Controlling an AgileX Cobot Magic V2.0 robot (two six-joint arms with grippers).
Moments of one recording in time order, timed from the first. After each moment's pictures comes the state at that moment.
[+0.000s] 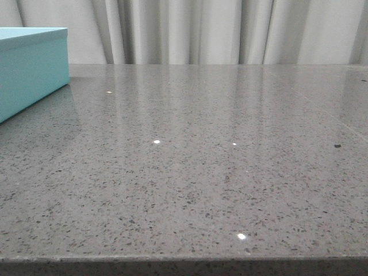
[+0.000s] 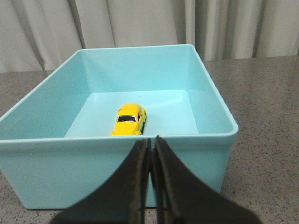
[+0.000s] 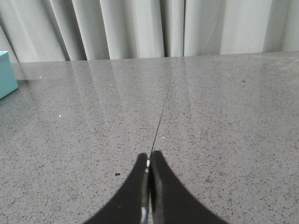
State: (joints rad) left arm 0.03 0.11 -0.28 -0.14 0.34 0.14; right arm 0.42 -0.01 -0.38 -0.30 0.61 0.45
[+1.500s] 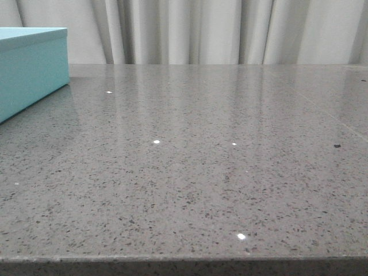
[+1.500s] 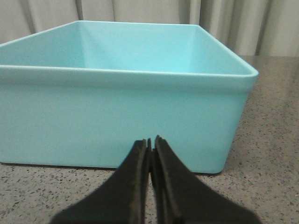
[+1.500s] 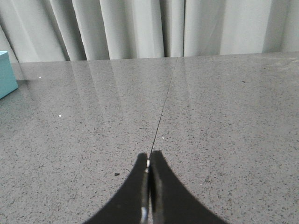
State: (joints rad) left arm 0.00 0.00 0.00 -0.04 0.14 -0.05; right arm 0.42 -0.01 -0.38 -0.30 0.61 0.45
